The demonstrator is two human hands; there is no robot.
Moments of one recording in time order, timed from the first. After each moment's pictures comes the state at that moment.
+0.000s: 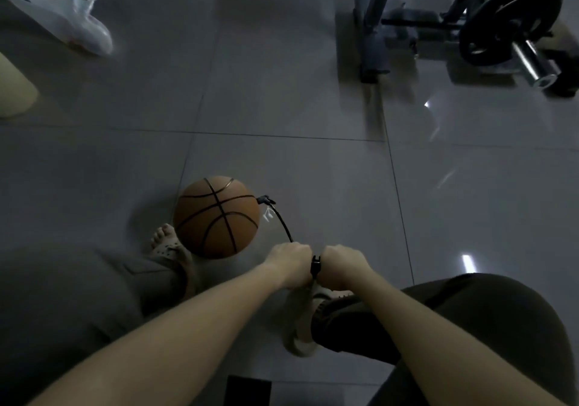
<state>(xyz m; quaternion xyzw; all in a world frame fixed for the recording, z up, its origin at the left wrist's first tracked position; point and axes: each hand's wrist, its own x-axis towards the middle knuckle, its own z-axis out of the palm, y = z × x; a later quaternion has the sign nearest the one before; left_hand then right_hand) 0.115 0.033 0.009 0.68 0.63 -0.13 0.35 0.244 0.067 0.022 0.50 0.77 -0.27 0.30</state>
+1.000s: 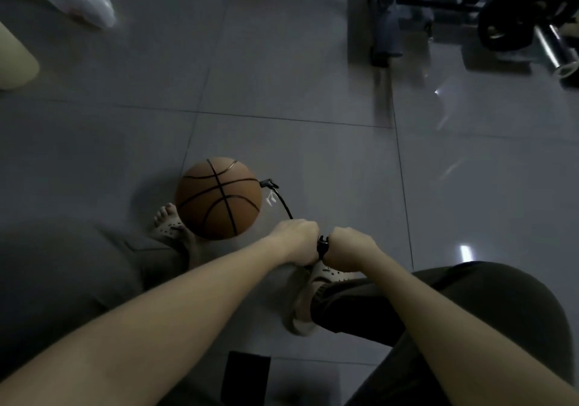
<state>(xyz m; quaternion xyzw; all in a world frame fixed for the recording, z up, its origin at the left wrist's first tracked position) 0.115 0.040 0.030 0.67 0.64 -0.11 0.36 0.248 0.074 0.029 0.51 0.75 -0.31 0.30</state>
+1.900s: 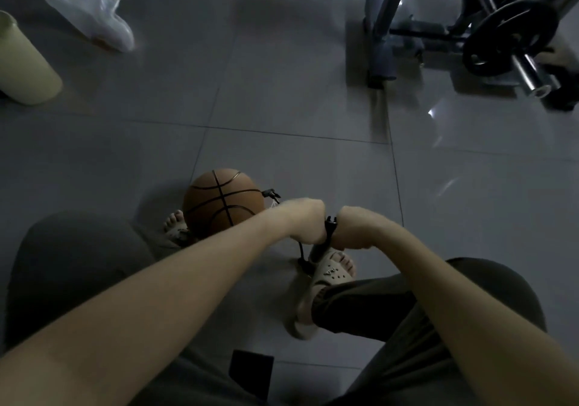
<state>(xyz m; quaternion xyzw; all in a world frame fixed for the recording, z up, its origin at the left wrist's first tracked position) 0.108 0.043 0.117 0.67 0.64 -0.11 0.35 0.234 0.074 0.125 0.50 0.75 -0.30 0.30</state>
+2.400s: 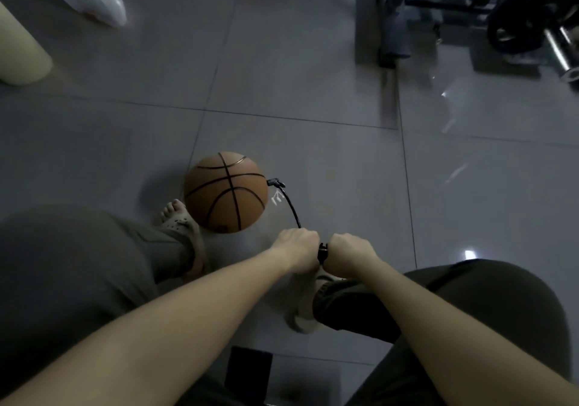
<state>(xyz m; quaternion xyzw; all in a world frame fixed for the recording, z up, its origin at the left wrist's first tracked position) 0.121 0.018 0.016 0.67 0.65 -0.11 0.34 0.245 0.056 0.020 0.50 0.76 -0.27 0.30</state>
